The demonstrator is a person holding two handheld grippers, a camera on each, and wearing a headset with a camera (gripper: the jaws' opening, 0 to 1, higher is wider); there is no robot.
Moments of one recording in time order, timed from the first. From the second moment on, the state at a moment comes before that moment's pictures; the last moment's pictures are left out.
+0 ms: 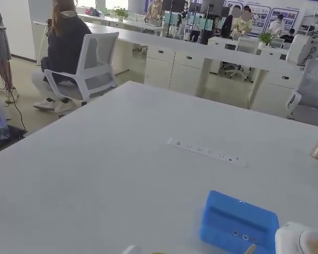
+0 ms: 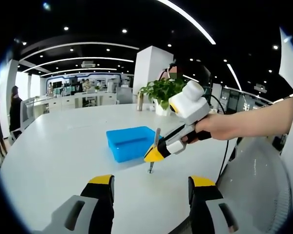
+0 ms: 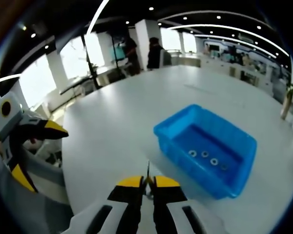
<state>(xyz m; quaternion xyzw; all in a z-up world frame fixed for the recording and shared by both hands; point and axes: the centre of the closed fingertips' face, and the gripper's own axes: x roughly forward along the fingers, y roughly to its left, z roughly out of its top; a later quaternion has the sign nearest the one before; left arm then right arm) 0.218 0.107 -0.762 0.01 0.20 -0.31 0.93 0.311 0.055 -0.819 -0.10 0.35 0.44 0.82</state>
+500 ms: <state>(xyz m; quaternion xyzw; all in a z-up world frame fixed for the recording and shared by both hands) 0.218 0.107 -0.763 0.02 0.20 -0.31 0.93 0.316 0.052 -0.820 -0.12 0.33 0.45 0.82</state>
